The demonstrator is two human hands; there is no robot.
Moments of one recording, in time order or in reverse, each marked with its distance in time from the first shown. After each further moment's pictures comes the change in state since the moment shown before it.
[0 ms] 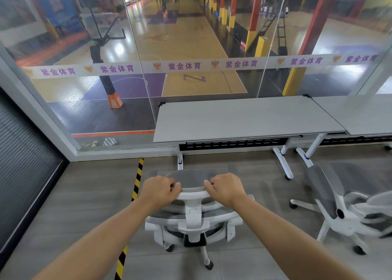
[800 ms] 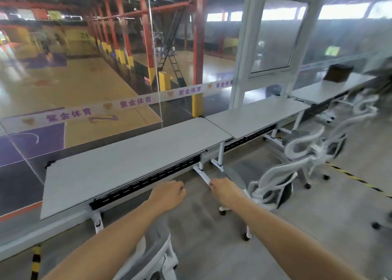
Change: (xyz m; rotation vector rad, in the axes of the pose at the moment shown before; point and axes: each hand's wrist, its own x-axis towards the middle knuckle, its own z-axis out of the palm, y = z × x) left_hand 0.151 0.302 -0.018 -0.115 -0.099 0.525; right_hand -0.132 0.225 -0.113 0.107 0.060 0.634
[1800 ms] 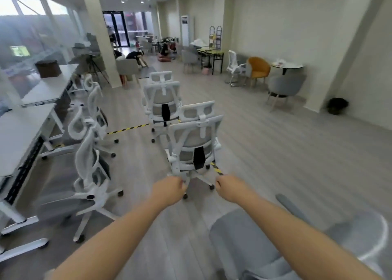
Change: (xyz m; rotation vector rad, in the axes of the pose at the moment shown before) left_hand -0.296 0.230 0.031 0.083 -0.367 1.289; right_hand -0.551 -0.145 0.097 0.210 0.301 1.369
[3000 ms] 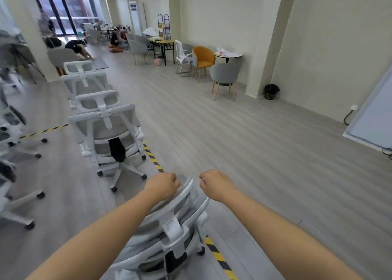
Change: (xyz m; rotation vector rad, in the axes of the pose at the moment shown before) left_hand 0.004 0.560 0.147 0.061 -0.073 0.132; right_hand -0.251 0.502 -0.053 0.033 0.181 0.065
